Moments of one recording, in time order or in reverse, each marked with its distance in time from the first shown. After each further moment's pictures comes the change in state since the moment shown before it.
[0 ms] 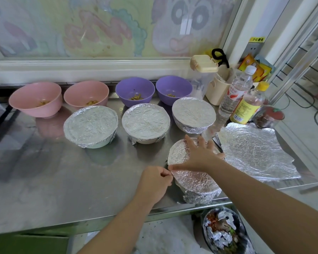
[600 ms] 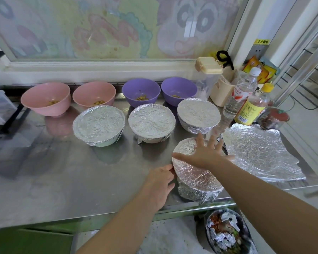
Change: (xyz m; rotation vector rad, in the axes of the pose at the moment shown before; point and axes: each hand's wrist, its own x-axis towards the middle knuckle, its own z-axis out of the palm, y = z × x) left_hand -0.004 0.000 0.003 -0.786 -0.146 -0.213; right_hand -0.010 -0.010 -0.005 0.057 0.035 0.137
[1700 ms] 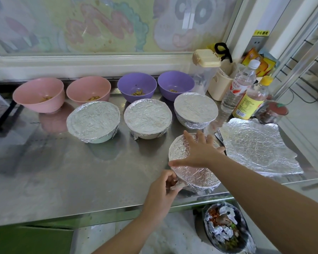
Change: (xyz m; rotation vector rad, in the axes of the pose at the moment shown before) left_hand 0.016 -0.071 -0.016 0.699 0.046 0.640; right_hand 0.010 0.007 0.006 -0.111 -0.043 -0.184
